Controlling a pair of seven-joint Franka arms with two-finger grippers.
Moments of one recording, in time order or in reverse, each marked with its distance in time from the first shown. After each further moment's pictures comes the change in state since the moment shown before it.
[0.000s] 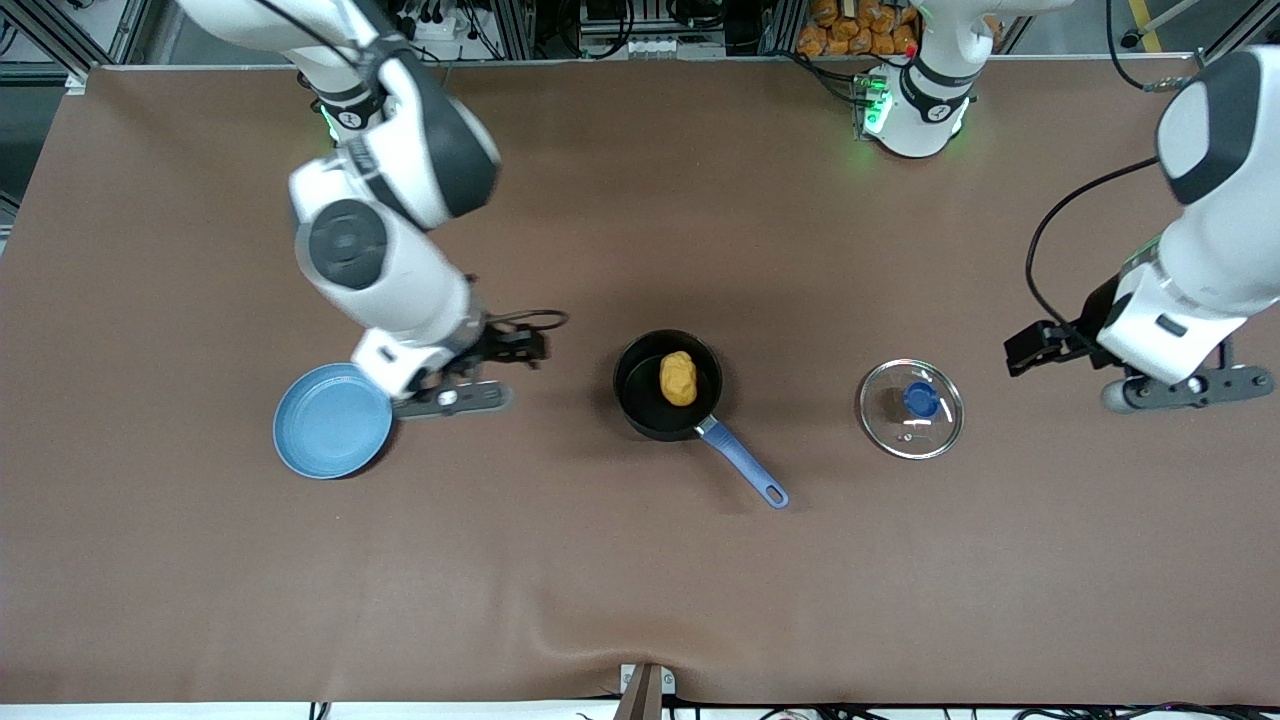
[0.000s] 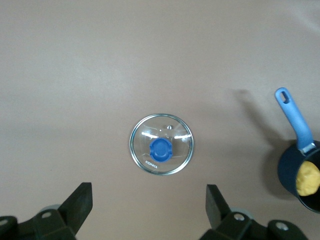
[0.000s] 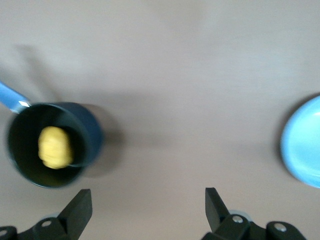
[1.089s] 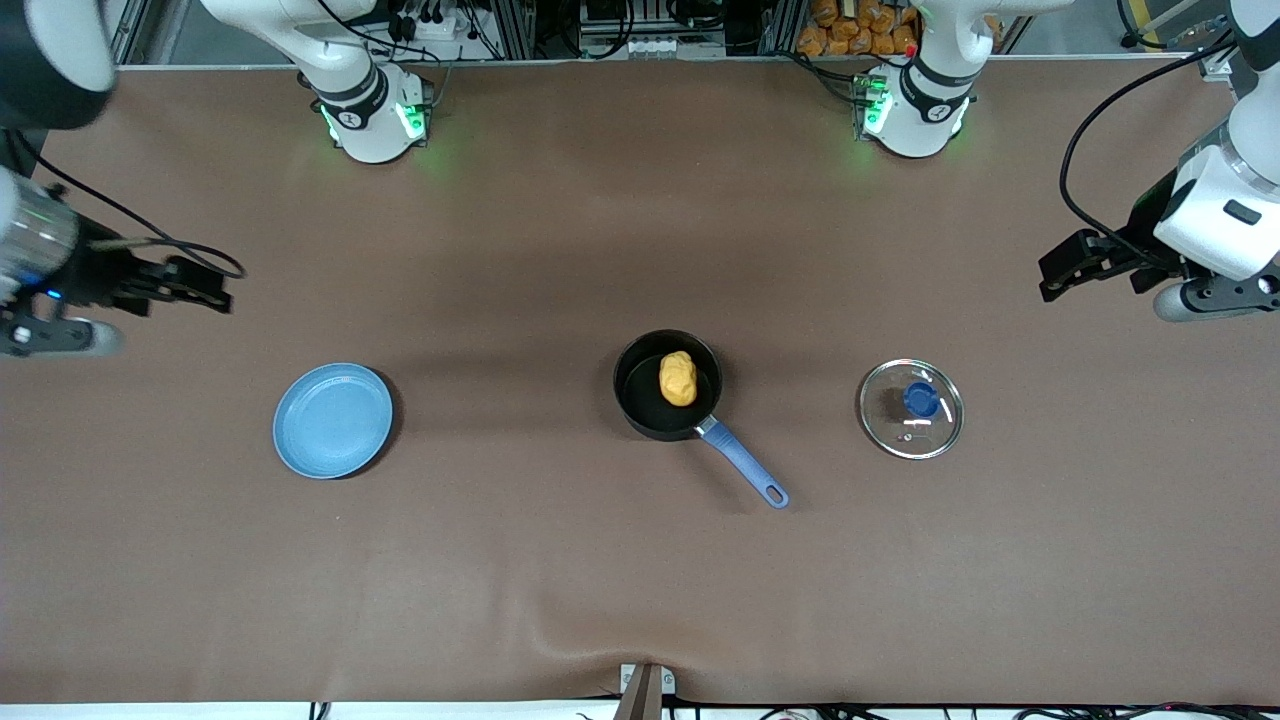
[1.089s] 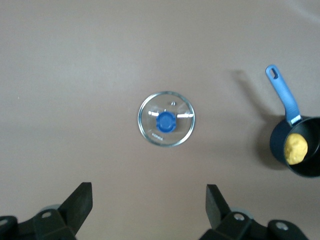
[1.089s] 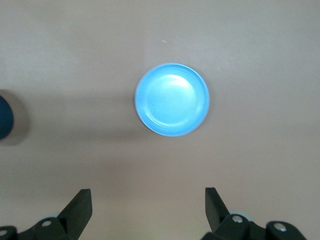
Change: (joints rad) left arm -0.001 -0.123 -0.002 0.008 -0.005 -0.168 0.000; right arm -0.261 -0.317 -0.191 -0.086 -0.017 -0.302 -0.331
